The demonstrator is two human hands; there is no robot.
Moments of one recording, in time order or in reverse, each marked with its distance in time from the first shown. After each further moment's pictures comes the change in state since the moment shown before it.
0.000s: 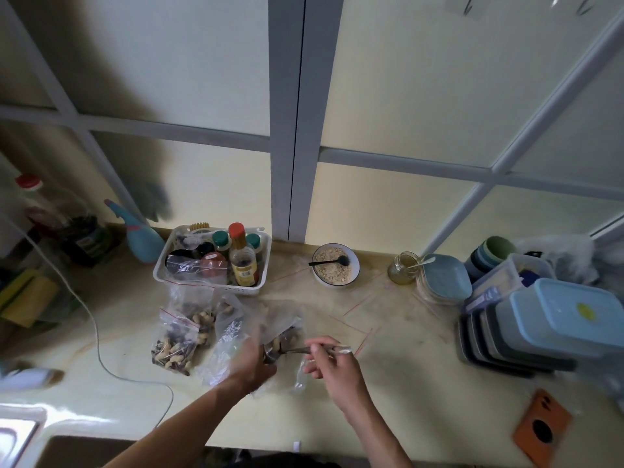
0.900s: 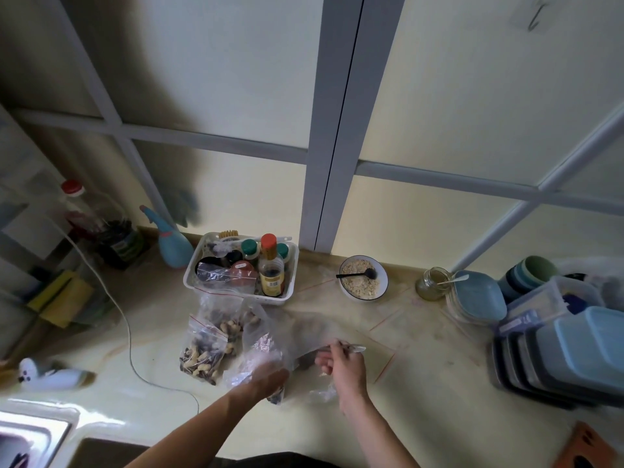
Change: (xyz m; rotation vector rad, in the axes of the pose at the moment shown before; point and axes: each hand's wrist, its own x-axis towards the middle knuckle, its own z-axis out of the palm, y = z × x) left_hand 0.006 -0.010 -0.029 0.328 -0.246 -0.017; right_hand 0.062 0.016 0.058 0.245 0.272 0.250
